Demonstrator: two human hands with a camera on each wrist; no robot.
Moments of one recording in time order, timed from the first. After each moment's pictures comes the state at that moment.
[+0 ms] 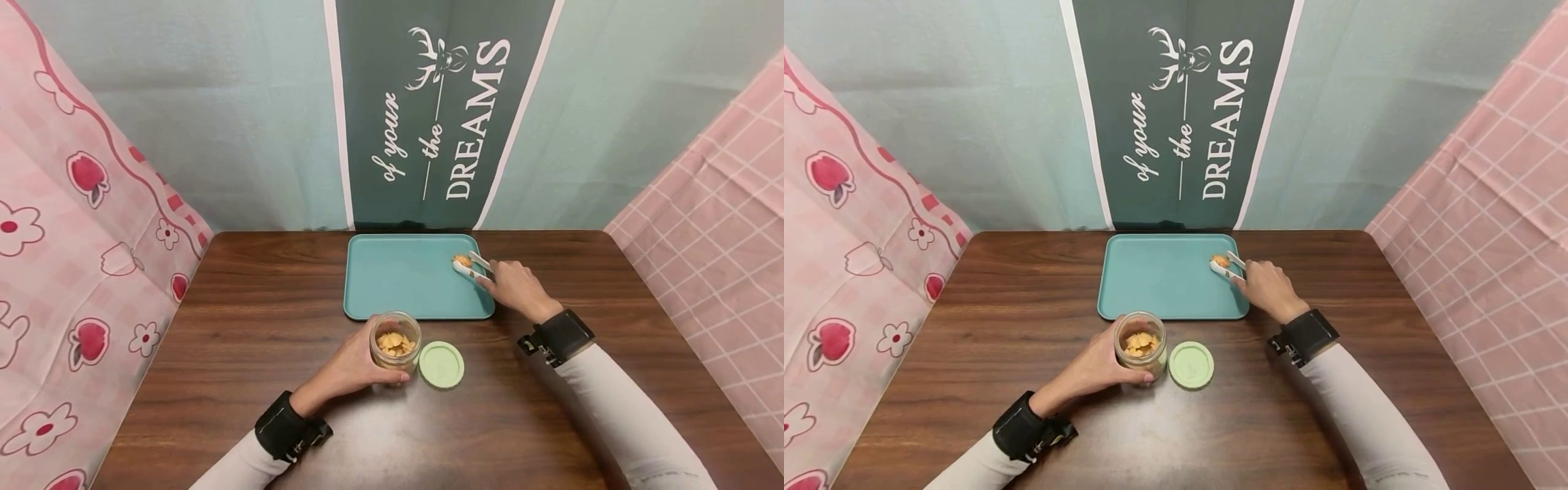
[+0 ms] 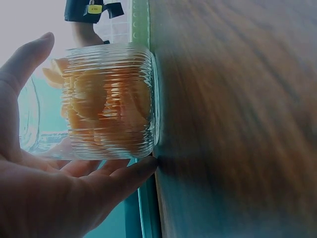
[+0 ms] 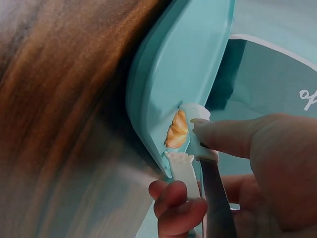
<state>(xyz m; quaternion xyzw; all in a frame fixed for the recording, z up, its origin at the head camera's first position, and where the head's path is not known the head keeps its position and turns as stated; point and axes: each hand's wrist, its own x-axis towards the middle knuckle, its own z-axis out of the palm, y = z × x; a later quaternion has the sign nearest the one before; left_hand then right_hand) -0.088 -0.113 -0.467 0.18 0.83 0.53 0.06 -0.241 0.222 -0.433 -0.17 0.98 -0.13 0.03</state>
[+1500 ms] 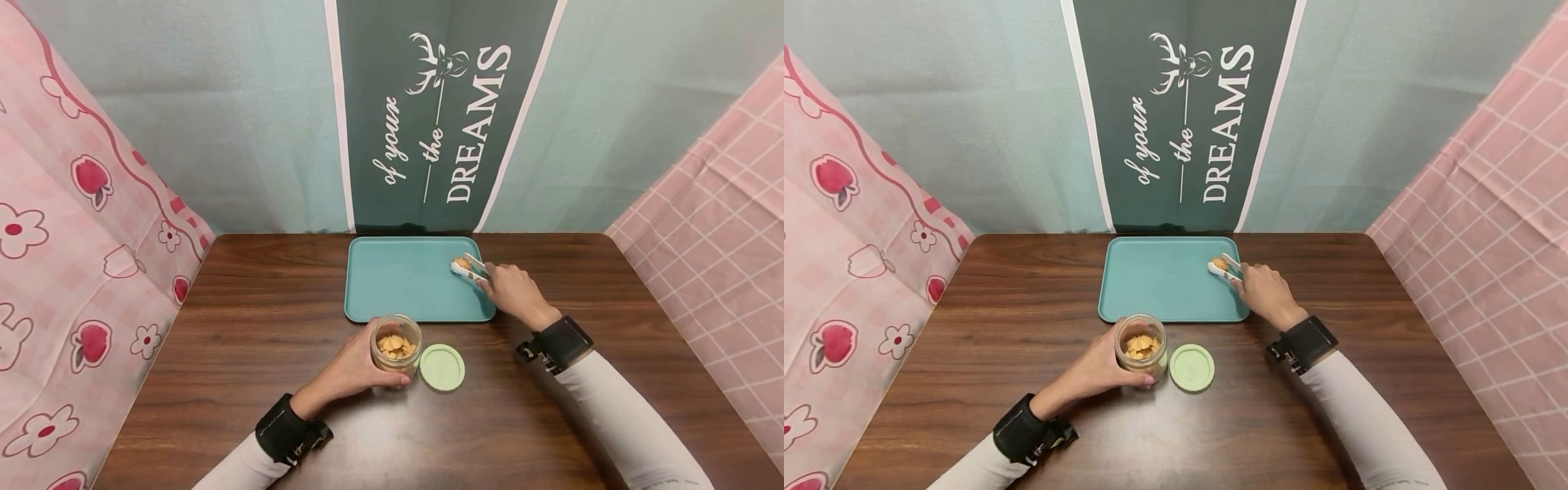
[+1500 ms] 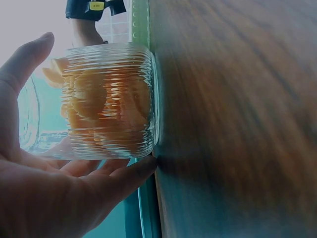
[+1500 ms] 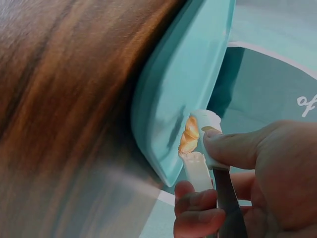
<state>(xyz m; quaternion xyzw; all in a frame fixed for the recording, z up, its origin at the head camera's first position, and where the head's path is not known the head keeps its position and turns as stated) -0.089 -0.109 -0.462 0.17 0.84 0.52 0.06 -0.240 0.220 -0.436 -0.21 0.97 -0.12 -0.01</state>
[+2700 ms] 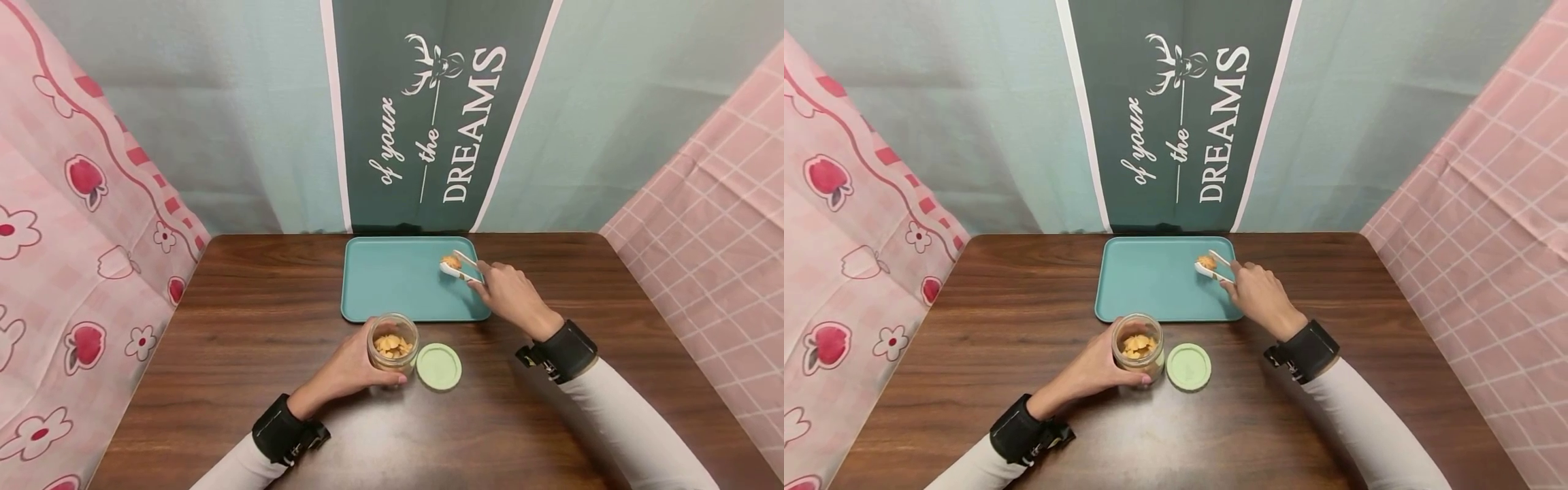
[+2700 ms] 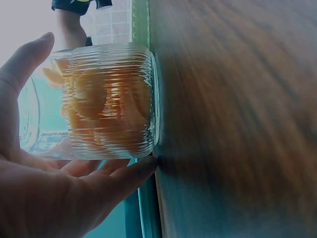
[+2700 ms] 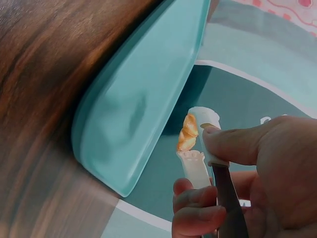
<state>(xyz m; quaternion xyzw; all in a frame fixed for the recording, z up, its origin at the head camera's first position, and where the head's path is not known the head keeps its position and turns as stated) -0.088 -0.110 -0.461 0.18 0.84 0.52 0.05 -0.214 0.207 -0.409 -0.24 0.96 -0.12 -0.05</state>
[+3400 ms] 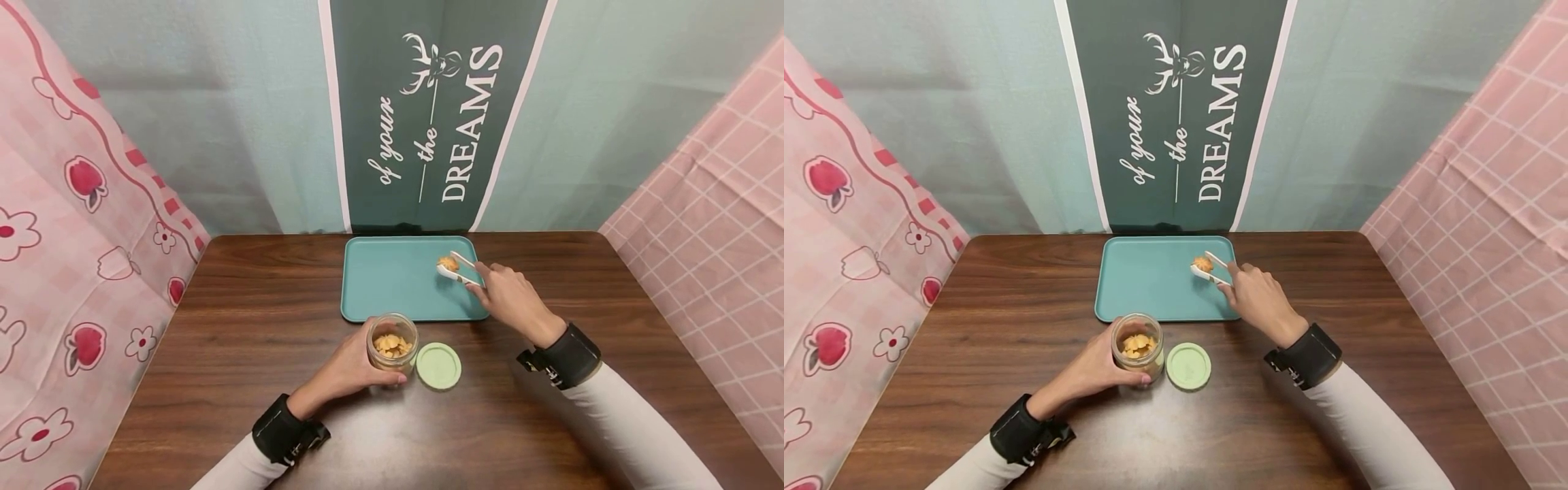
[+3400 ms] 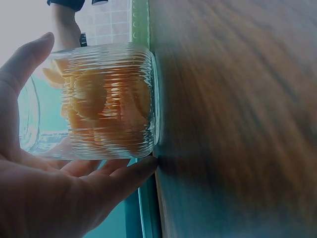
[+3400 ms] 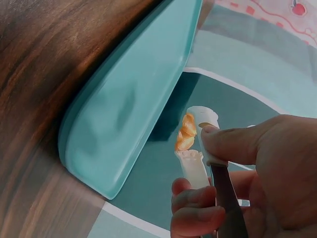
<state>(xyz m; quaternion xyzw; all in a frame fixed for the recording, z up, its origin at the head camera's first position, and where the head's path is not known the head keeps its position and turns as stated) -0.087 -0.109 -0.463 0.17 0.84 0.52 0.05 -0.201 0.205 -0.405 -0.25 0.96 -0.10 -0.06</state>
